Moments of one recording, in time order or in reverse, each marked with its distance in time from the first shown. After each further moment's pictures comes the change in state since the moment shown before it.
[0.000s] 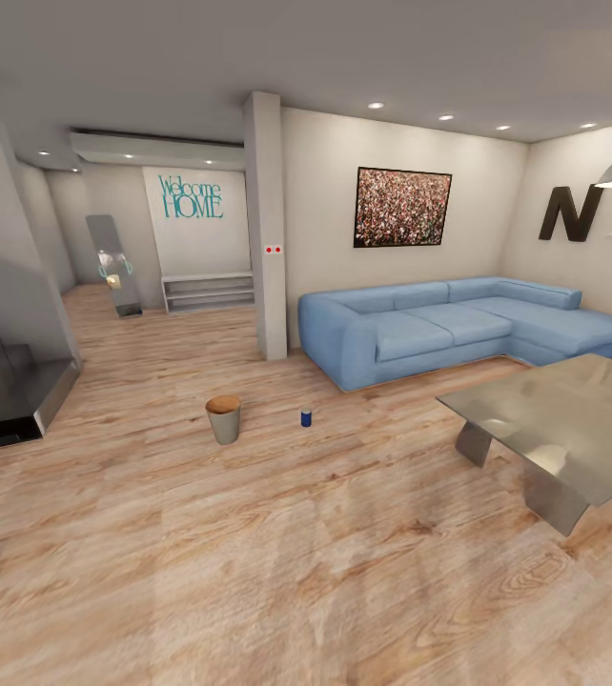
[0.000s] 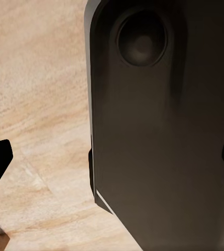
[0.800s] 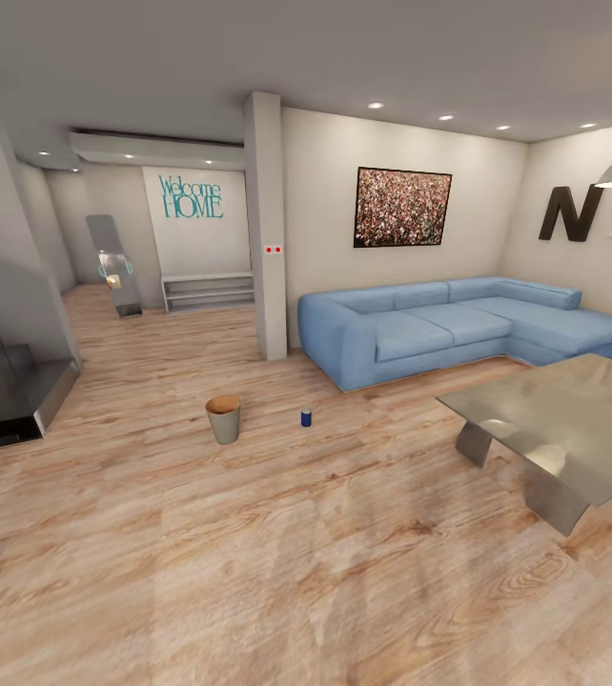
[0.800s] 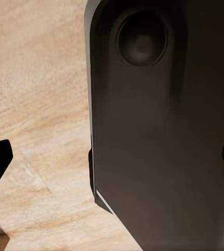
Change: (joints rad) left arm 0.000 0.000 0.000 0.000 0.000 0.000 0.000; right arm 0.000 0.000 0.000 0.000 0.000 0.000 0.000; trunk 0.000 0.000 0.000
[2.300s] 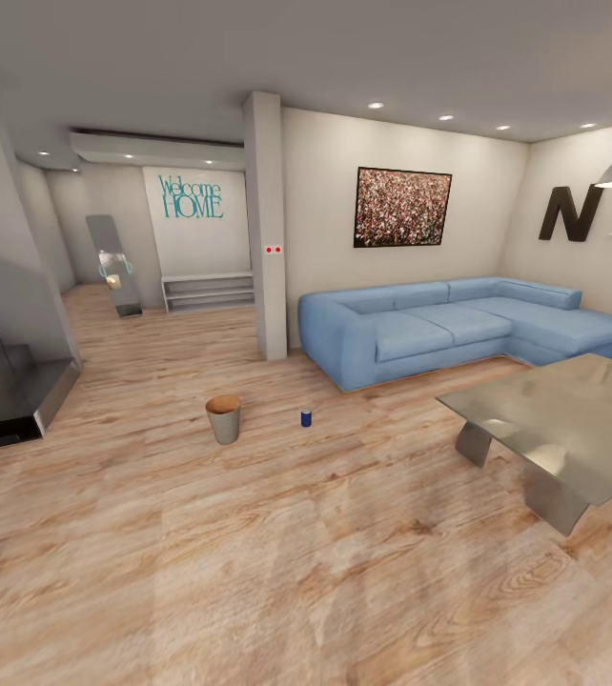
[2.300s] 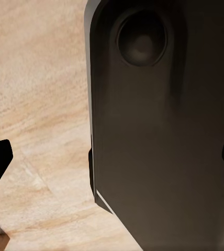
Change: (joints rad) left arm 0.000 0.000 0.000 0.000 0.000 0.000 0.000; right arm 0.000 0.000 0.000 0.000 0.000 0.000 0.000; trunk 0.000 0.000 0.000
